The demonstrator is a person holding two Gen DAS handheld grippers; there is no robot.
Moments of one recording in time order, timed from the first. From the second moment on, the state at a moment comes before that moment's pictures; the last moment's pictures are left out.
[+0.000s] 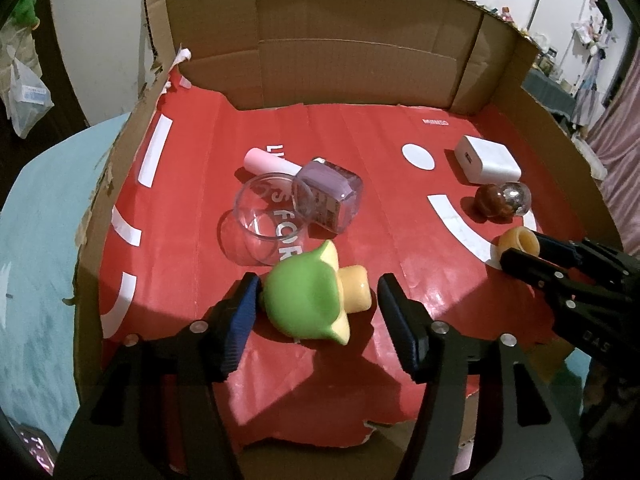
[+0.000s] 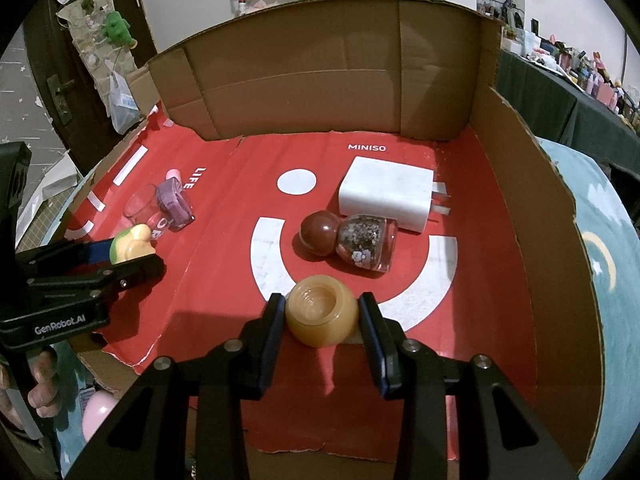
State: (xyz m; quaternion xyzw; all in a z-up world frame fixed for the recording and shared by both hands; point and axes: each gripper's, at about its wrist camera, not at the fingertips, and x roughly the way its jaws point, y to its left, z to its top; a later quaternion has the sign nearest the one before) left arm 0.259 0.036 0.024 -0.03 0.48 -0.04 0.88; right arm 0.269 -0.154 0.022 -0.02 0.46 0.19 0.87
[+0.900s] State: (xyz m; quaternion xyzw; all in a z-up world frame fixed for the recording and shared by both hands) left arm 0.228 0.020 0.055 0.01 0.42 -0.02 0.91; right arm 0.235 -0.159 0.054 -0.01 0.42 0.20 0.88
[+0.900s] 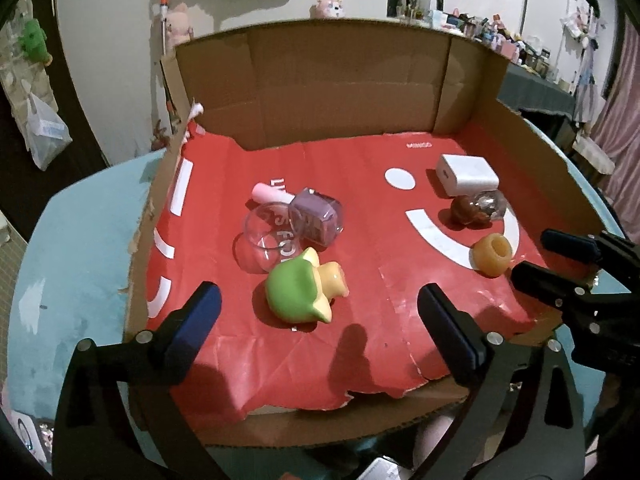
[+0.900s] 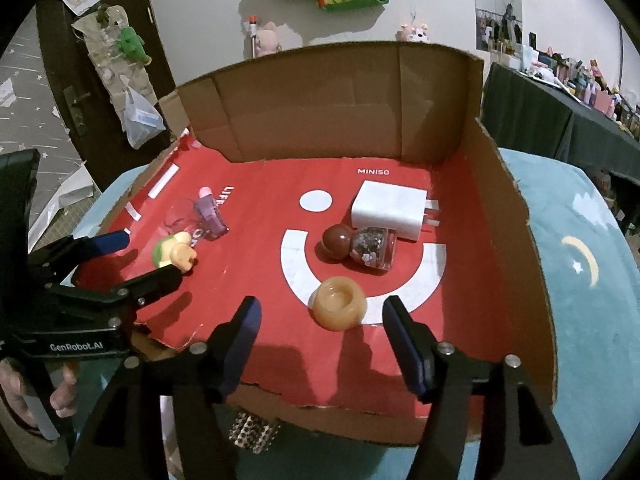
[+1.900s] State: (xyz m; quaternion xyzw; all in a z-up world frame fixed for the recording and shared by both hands) left arm 0.170 0.042 0.082 -0.04 0.36 -0.02 0.93; right arm 0.181 -0.176 0.090 0.01 0.33 0.19 0.92
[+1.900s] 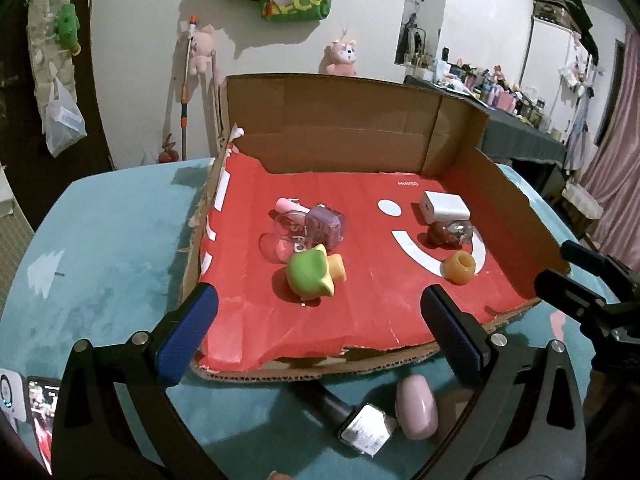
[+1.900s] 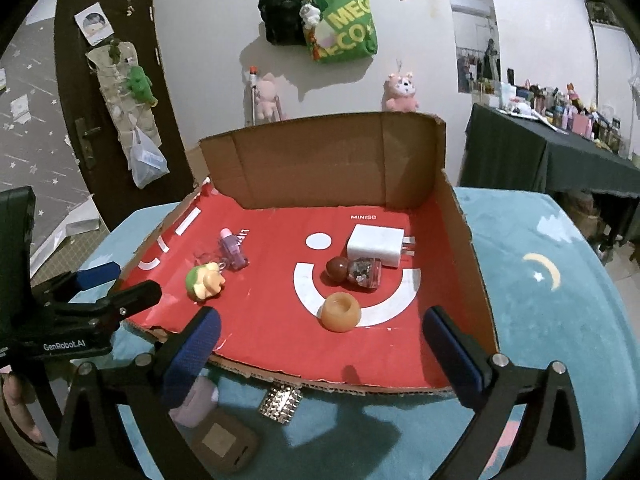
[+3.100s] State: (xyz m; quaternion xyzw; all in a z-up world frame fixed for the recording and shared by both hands) left arm 0.095 0.037 0.078 -0.01 0.35 0.00 0.94; right arm 0.099 -0.176 0.095 -0.01 0.25 0.21 0.94
